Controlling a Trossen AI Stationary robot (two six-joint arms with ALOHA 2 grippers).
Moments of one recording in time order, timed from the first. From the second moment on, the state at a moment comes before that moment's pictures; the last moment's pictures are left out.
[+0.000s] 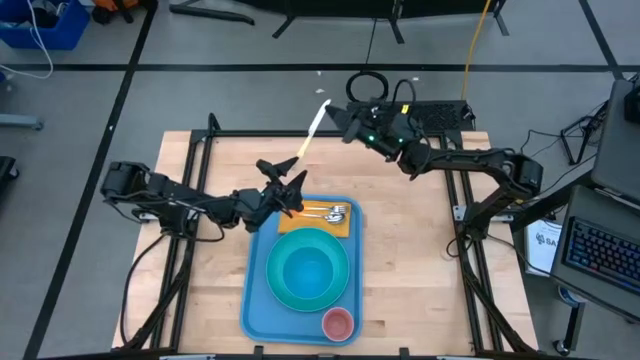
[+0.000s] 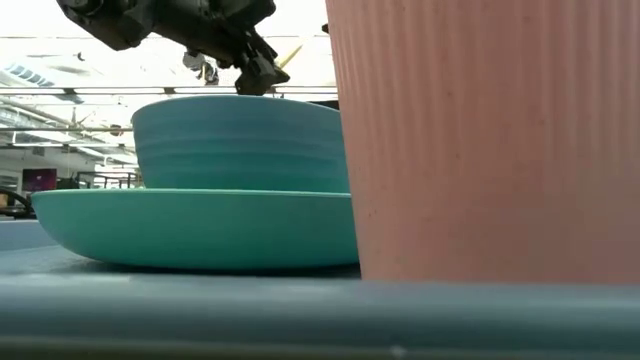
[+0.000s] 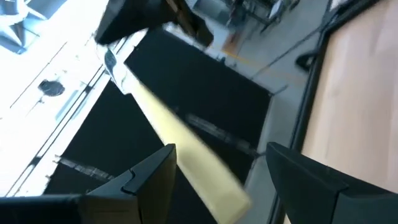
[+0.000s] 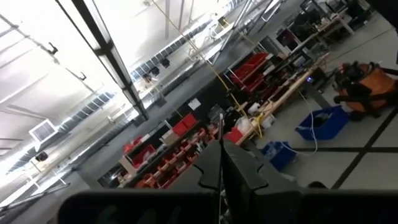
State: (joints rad) left arm -0.10 1.49 0.70 0.88 -0.98 1.07; right arm -0.39 1.56 1.05 0.83 0.08 0.75
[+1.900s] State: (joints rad) left arm -0.15 1.49 0.71 0.88 -1.38 1.21; right arm -0.26 1.58 1.04 0.61 0.02 0.67
